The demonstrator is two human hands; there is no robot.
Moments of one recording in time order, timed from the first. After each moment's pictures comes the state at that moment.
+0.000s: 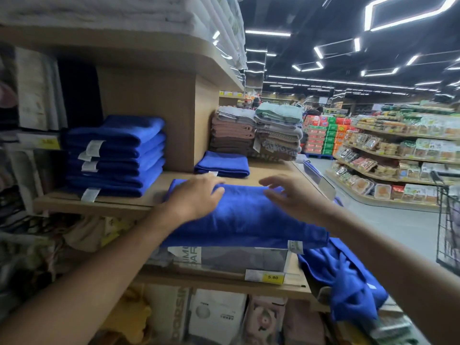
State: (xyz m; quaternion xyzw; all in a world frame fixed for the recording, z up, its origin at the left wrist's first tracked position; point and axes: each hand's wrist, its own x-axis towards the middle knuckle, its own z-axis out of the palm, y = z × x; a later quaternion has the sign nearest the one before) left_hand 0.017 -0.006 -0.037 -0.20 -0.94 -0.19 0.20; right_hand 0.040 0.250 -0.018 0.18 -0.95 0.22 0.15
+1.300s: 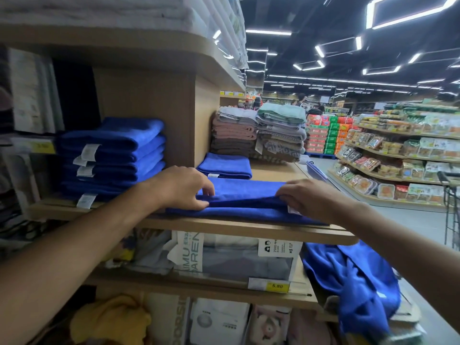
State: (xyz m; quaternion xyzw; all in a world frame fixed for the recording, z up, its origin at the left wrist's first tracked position) left_hand -0.028 -0.052 -0.010 -0.31 -0.93 0.06 0.17; right_hand 0.012 0.286 -0.008 0.30 -0.93 -0.06 0.19
